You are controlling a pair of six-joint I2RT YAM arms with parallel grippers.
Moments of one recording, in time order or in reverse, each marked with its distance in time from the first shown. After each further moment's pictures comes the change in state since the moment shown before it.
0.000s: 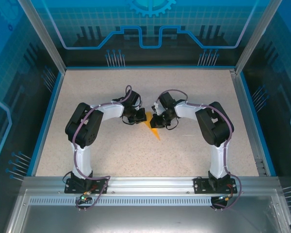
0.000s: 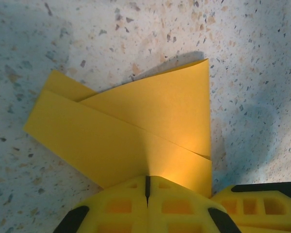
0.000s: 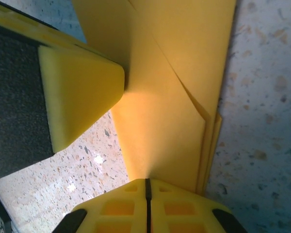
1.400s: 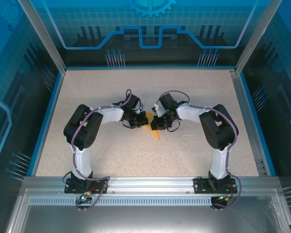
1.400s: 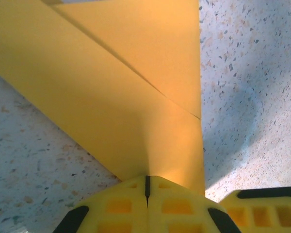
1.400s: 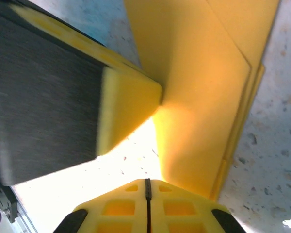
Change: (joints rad) left arm -0.026 -0.039 -0.092 0.085 0.079 -0.053; right arm 0.013 -0.078 -0.070 -0.005 -0.015 -0.015
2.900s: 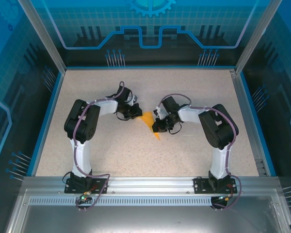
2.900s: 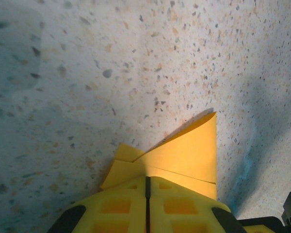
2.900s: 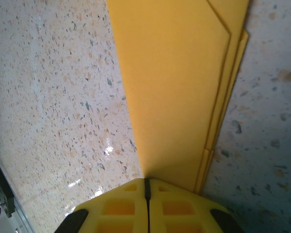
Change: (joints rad) left arm 0.155 0.095 0.123 -0.028 0.058 0.151; right arm -0.024 0.011 -0.070 0.072 -0.043 -0.023
